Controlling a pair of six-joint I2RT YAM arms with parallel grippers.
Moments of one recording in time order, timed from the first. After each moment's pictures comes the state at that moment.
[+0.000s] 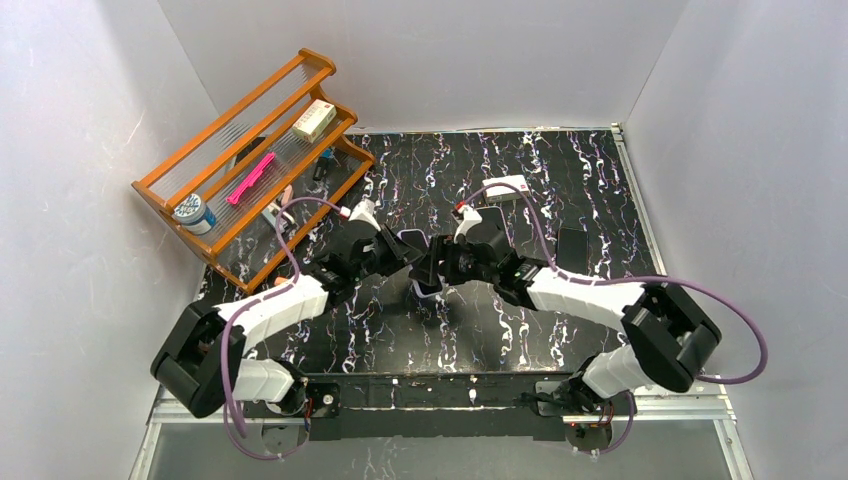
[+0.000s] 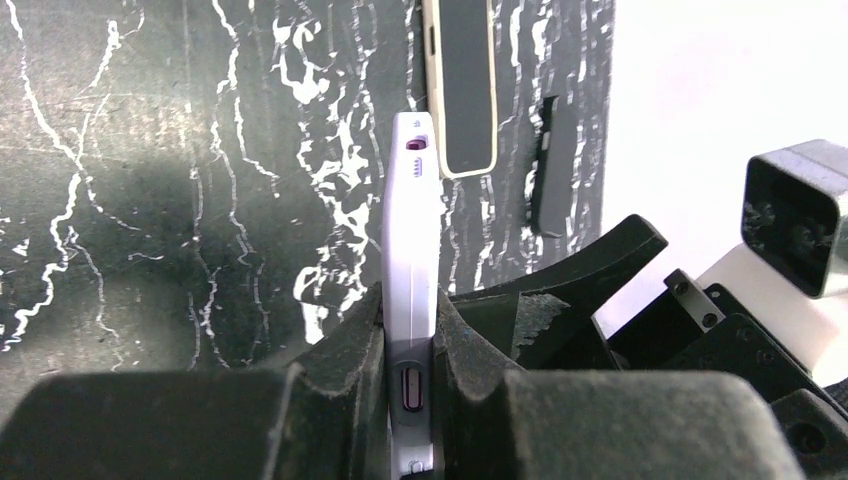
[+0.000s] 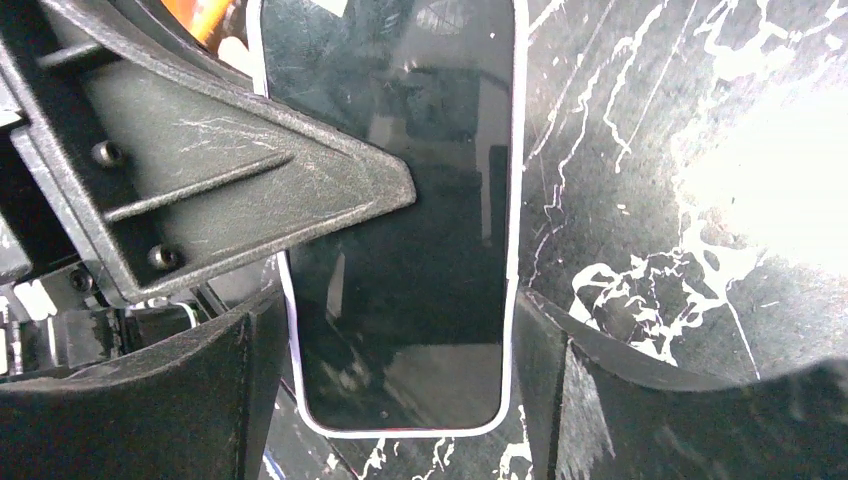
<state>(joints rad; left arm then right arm) -0.64 1.31 0.64 0.17 0.05 -1.01 0.84 1.44 0.73 0.19 -0.17 0.70</state>
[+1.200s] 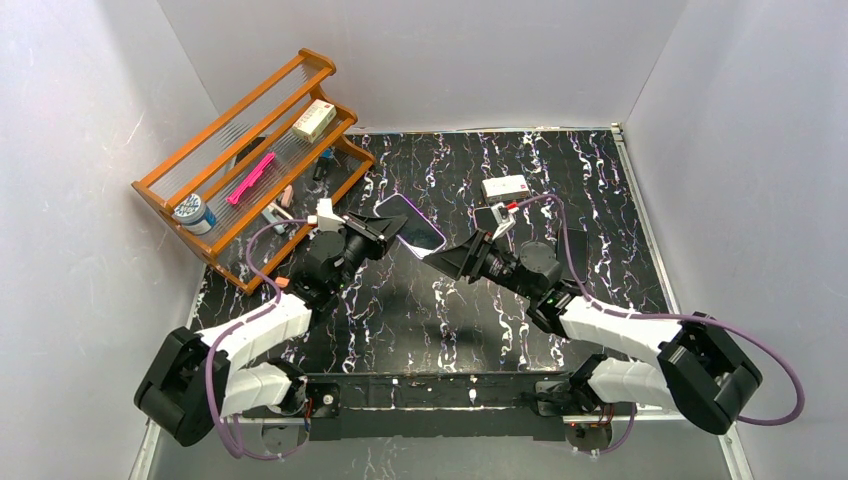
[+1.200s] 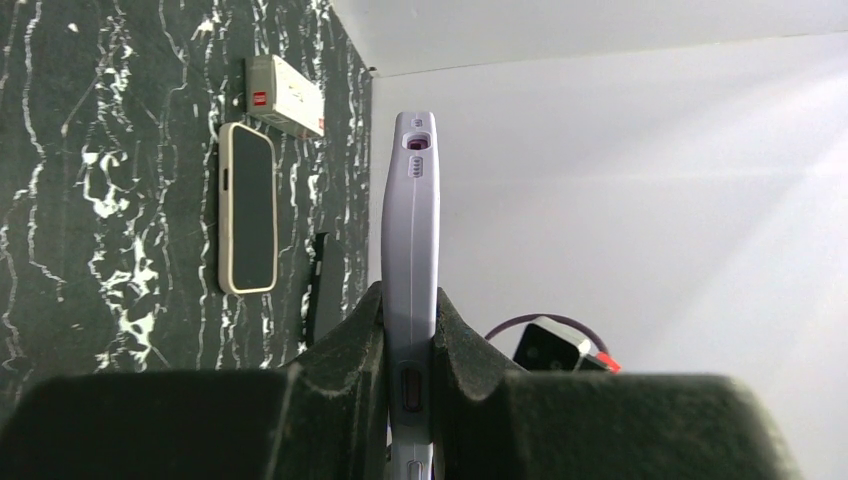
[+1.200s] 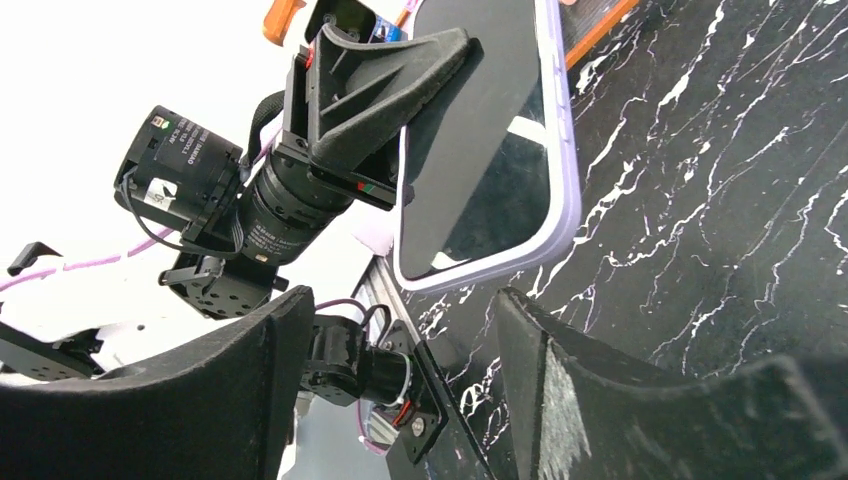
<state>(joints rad) -0.58 1.15 0.48 0.58 -0.06 -1.39 0.79 1.16 0.44 0.74 -0.27 1.00</state>
